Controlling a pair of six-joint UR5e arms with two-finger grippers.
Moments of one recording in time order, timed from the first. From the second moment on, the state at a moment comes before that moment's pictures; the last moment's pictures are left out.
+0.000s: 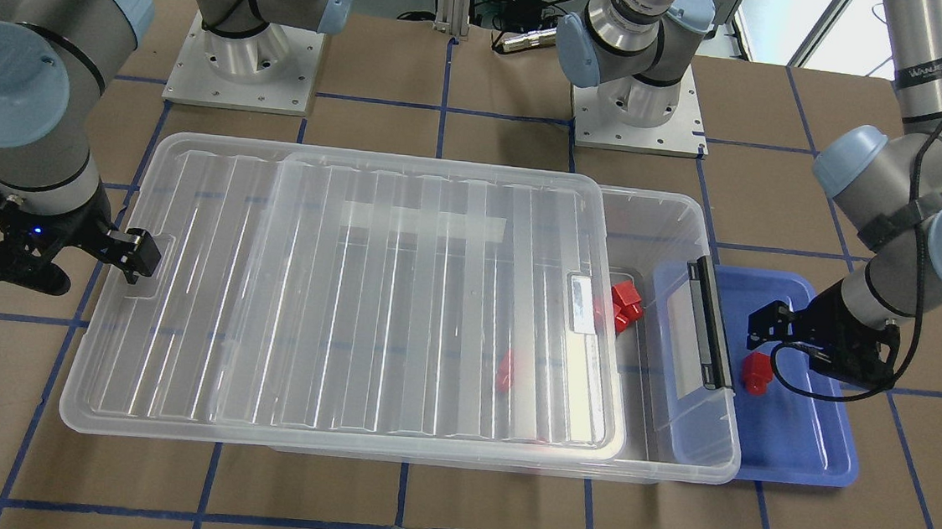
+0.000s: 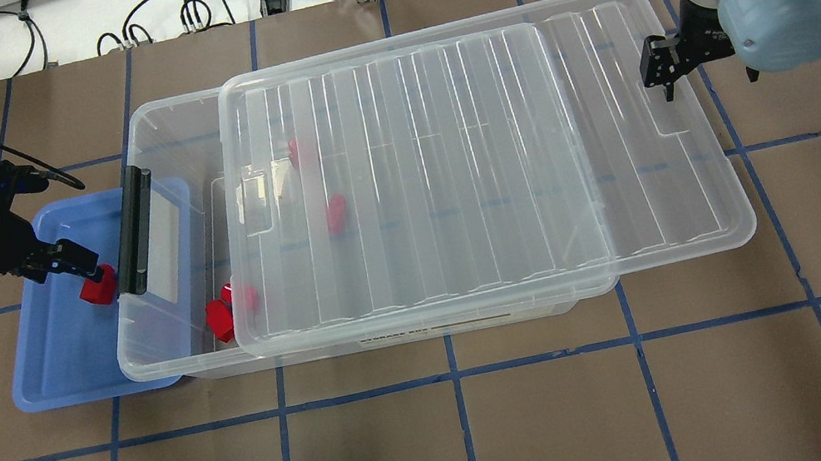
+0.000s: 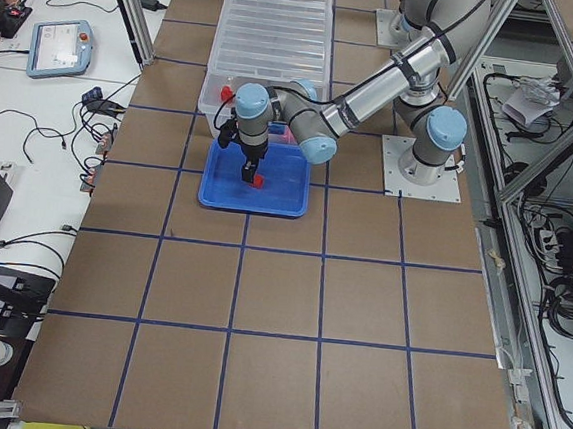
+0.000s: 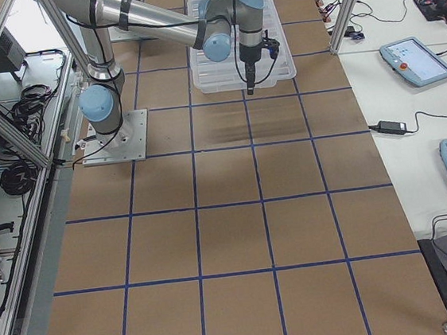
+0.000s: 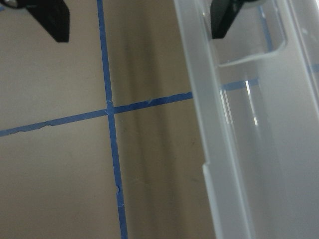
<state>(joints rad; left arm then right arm) -1.08 -1.89 -1.89 -0.96 1.54 0.71 1.44 -1.38 1.73 -1.94 -1.81 0.01</state>
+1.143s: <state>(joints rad) -1.09 -1.94 -1.86 -0.97 1.57 0.71 1.38 -1.38 1.73 -1.93 -1.91 -0.11</state>
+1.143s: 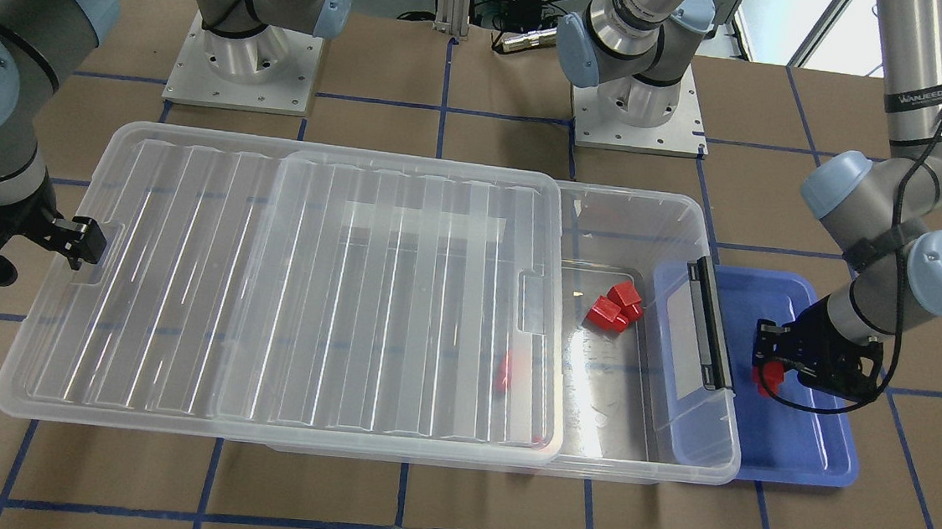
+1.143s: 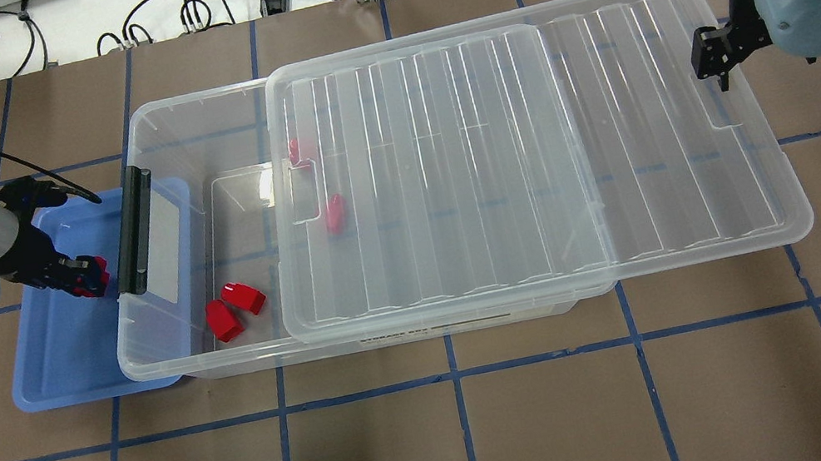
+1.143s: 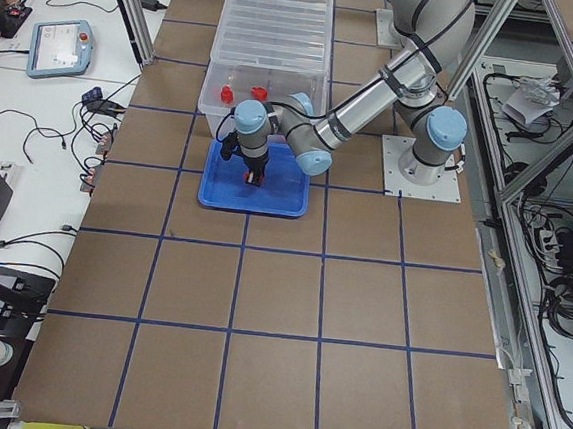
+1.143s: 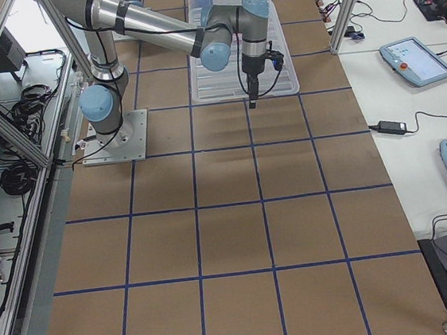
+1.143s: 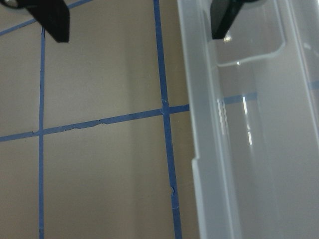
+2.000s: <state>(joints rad) -1.38 -1.78 -1.51 -1.49 1.54 0.25 1.36 -1.39 1.72 -1.93 -1.94 -0.16</state>
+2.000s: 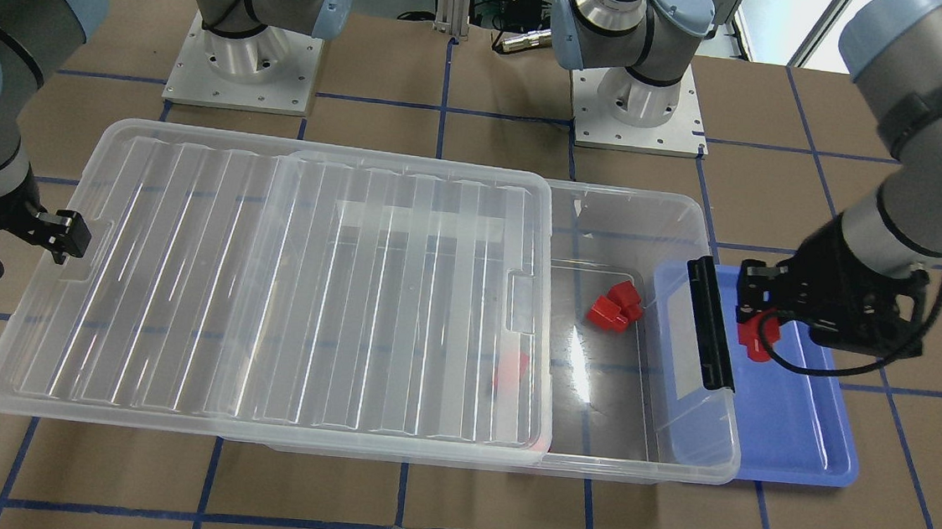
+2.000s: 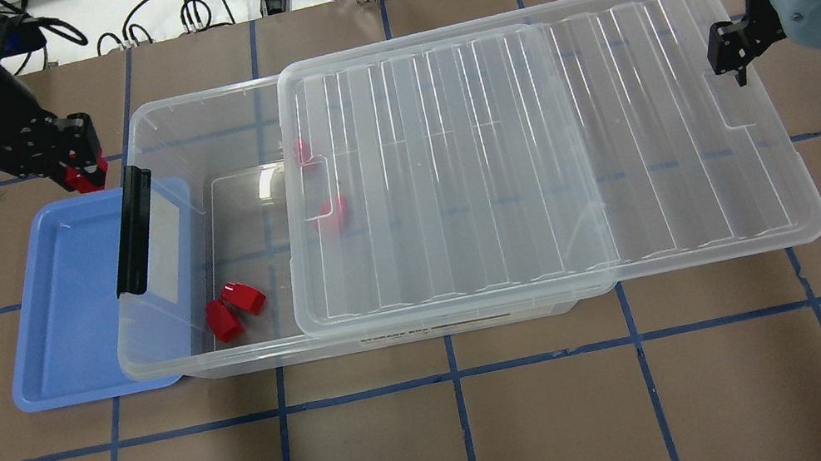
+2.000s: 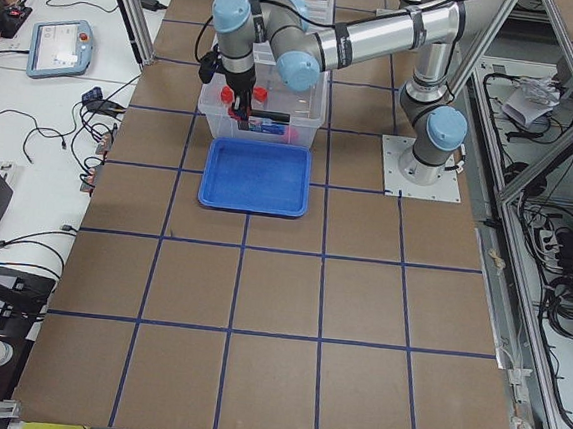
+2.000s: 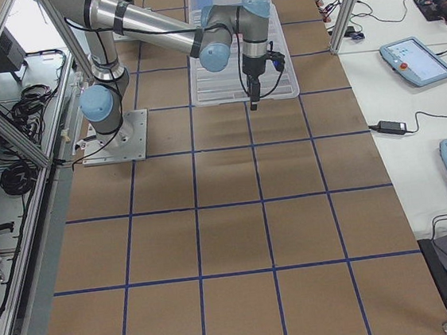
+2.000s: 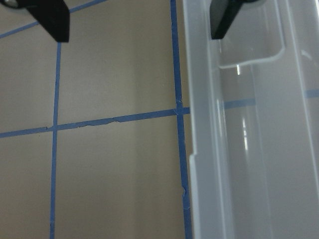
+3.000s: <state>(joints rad) -1.52 -1.84 -1.75 -1.17 1.53 0.04 1.57 -1.50 1.48 -1.61 -1.54 0.08</state>
